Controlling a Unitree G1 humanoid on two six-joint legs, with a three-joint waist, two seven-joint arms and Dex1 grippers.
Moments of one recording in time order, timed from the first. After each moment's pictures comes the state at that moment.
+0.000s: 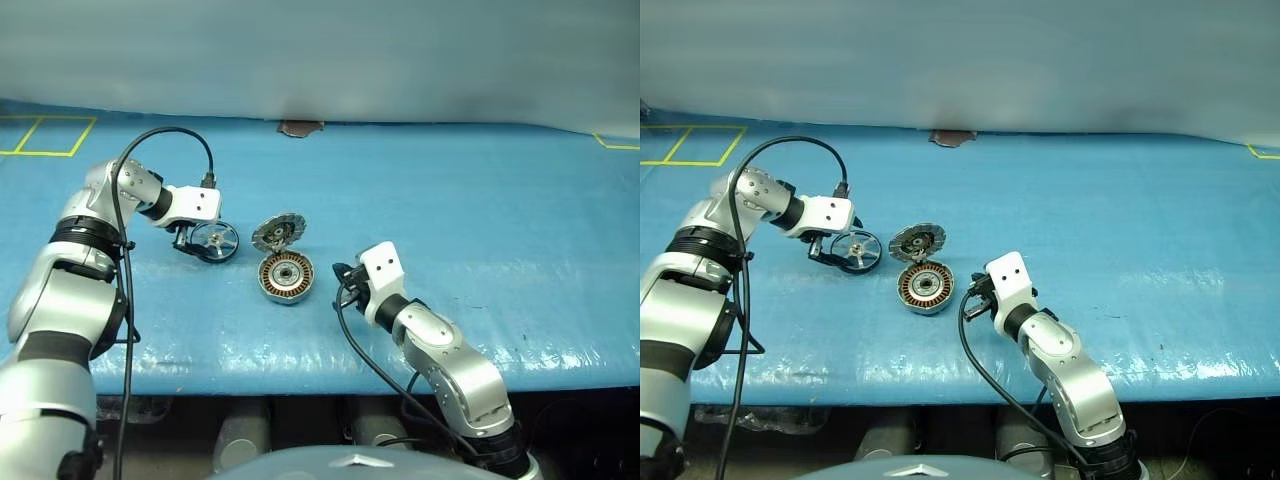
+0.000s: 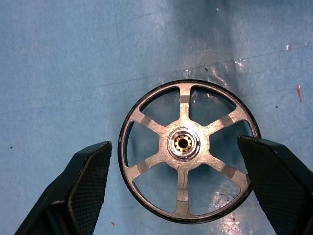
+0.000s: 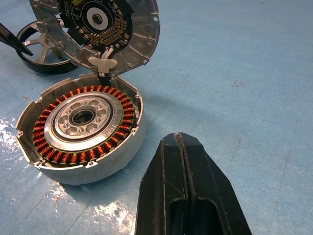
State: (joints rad) left arm -1.06 0.71 -0.40 1.10 0.34 -0.42 -1.34; right arm -0.01 -0.17 0.26 -0.52 0.17 0.74 0.24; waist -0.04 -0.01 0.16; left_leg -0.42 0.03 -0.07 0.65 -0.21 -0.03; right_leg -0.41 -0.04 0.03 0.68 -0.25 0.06
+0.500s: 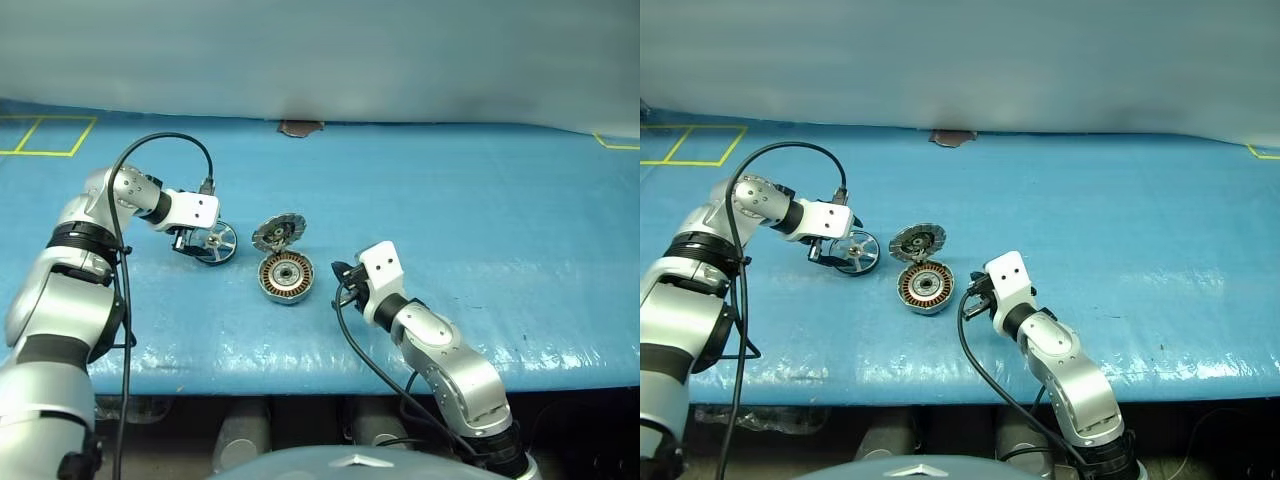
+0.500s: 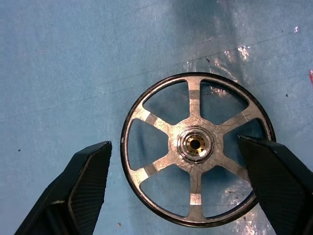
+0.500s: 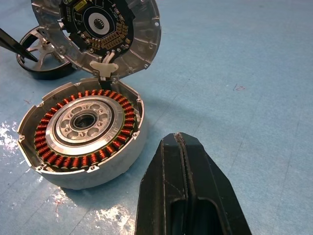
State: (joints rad) left arm -1.04 0.73 -0.40 1.12 0.35 -0.52 -1.27; right arm -0.01 -0.17 0.26 -0.52 0.16 0.72 0.24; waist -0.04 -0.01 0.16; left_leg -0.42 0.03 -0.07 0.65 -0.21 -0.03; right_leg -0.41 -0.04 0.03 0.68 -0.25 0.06
